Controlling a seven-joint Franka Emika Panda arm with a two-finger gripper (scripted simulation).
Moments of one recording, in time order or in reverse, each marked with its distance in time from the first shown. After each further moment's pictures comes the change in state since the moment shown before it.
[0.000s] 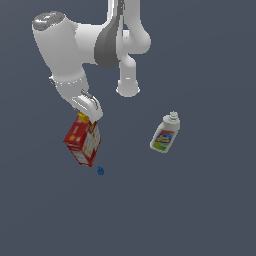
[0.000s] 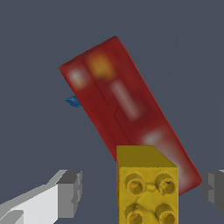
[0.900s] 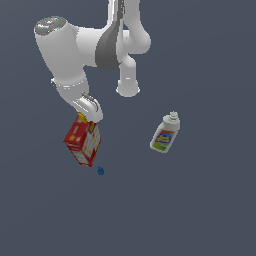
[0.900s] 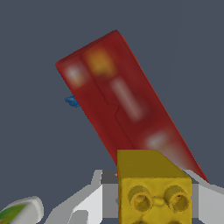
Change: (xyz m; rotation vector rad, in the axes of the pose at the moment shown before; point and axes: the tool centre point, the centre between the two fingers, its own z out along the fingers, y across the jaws) arm 0.000 0.000 0.008 0.000 0.000 0.001
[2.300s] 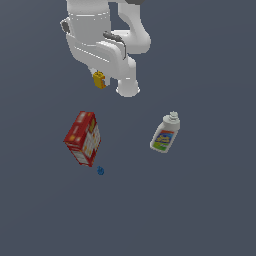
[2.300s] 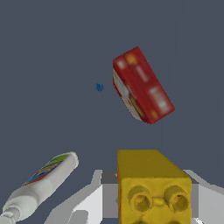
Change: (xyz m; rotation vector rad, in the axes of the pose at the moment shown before) arm -0.070 -0.051 -0.143 0.000 0.001 -0.001
